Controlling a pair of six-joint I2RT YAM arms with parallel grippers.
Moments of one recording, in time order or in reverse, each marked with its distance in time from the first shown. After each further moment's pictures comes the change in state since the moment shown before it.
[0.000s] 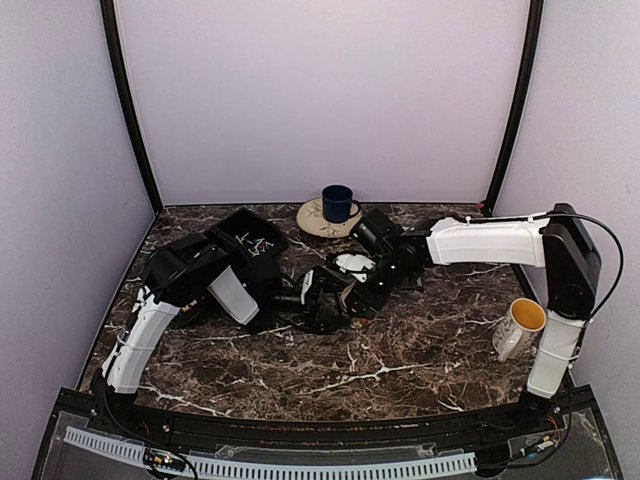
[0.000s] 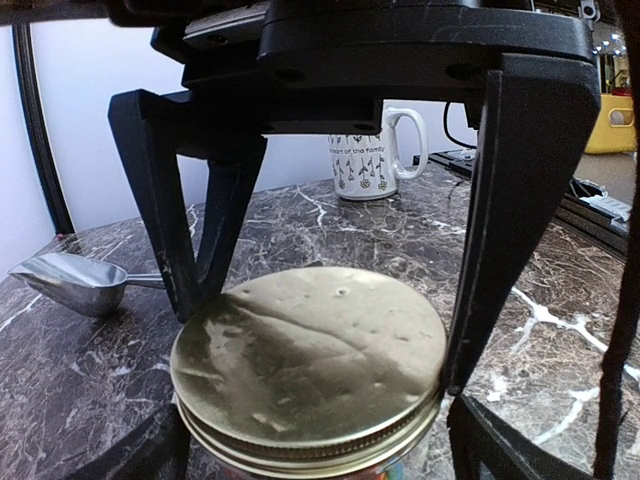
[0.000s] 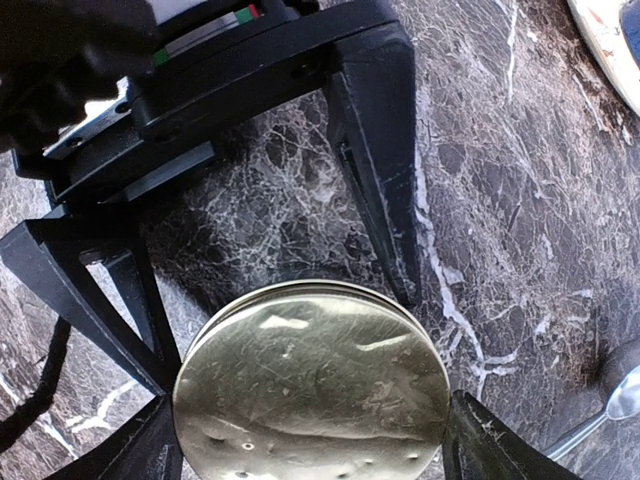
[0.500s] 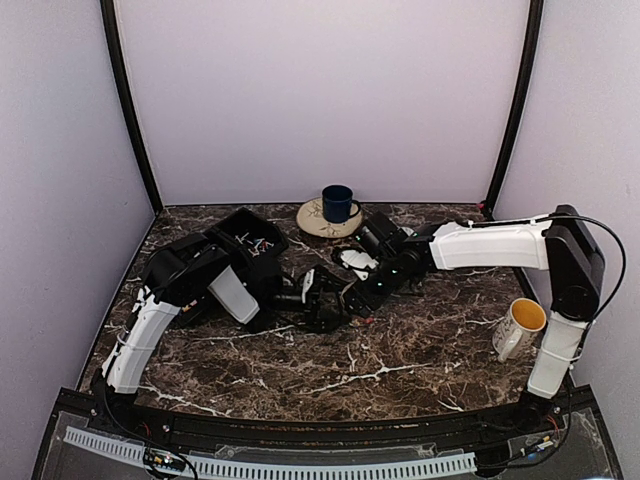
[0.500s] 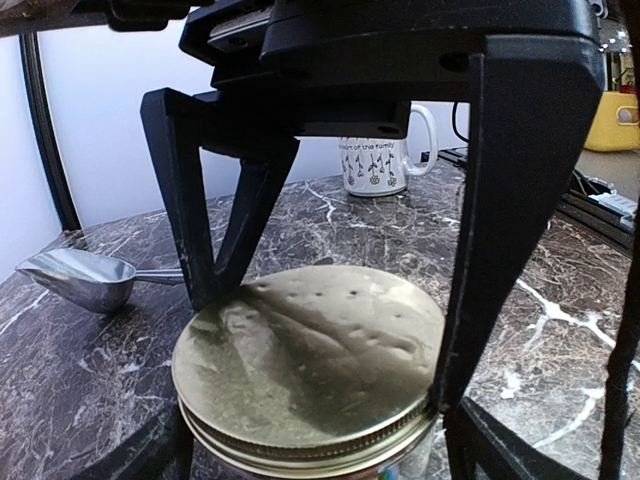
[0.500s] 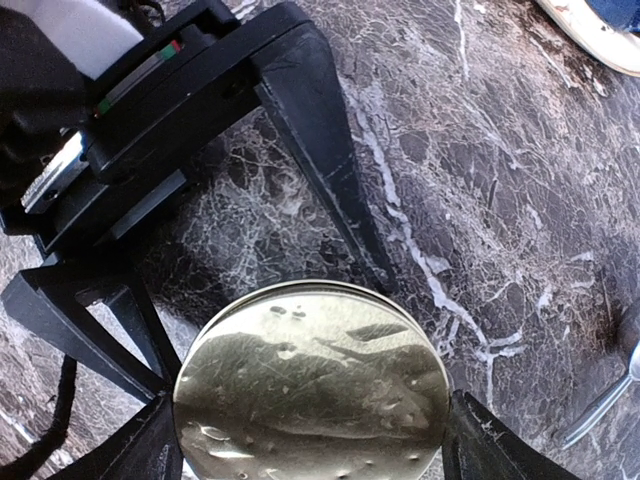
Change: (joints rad) left arm 0.001 0.002 0.010 -0.016 -0.016 0.010; right arm 0.000 -0.020 -0.053 0.080 0.037 0.174
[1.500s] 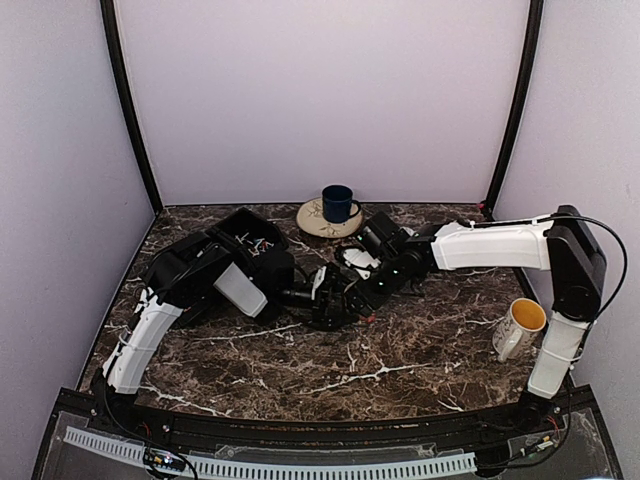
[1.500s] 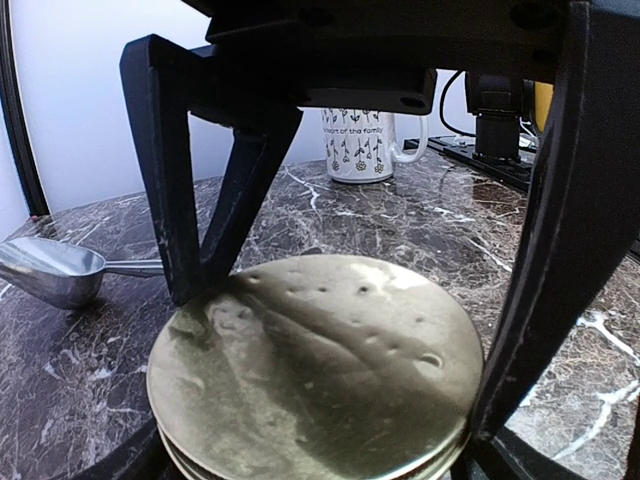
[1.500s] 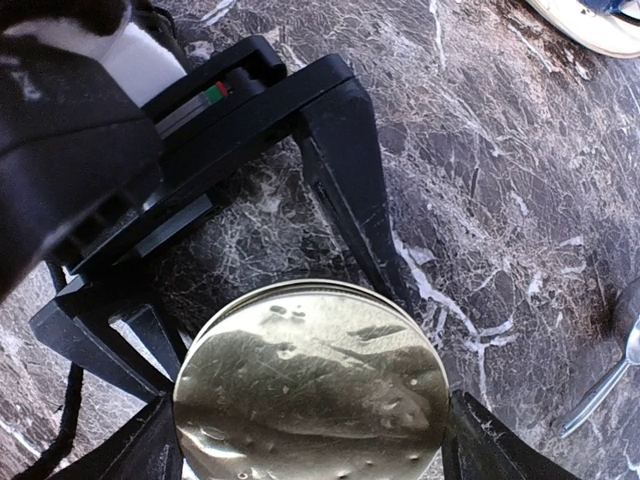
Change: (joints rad) left arm -0.021 0.029 0.114 -0.218 0.039 0.063; right arm 0.000 -0.010 -0.012 0.007 0.022 0.030
